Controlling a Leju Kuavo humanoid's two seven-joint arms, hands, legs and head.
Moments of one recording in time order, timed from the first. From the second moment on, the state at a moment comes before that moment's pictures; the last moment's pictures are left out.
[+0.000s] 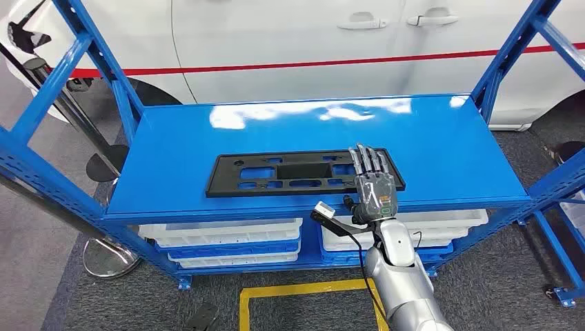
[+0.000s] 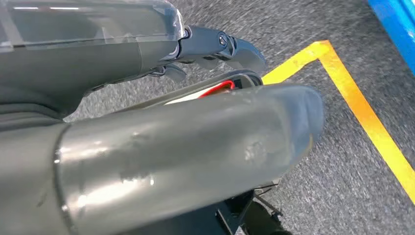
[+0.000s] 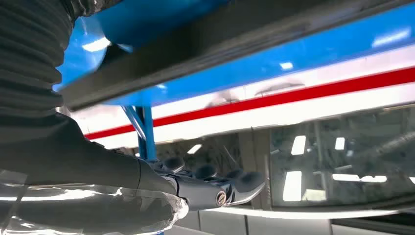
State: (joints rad) left arm -0.22 -0.19 0.85 -0.18 -1.27 0.00 -0.30; right arm -0.46 0.19 -0.05 -0.91 1.47 -0.70 -0.21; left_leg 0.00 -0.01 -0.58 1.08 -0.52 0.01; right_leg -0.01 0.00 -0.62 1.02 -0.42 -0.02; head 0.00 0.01
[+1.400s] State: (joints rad) left arm -0.23 -0.19 0.85 -0.19 -1.25 0.05 -0.35; right arm -0.45 0.25 -0.17 -1.13 1.39 -0.70 -0.51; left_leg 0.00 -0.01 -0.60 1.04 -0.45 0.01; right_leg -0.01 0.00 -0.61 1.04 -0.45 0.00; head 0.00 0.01
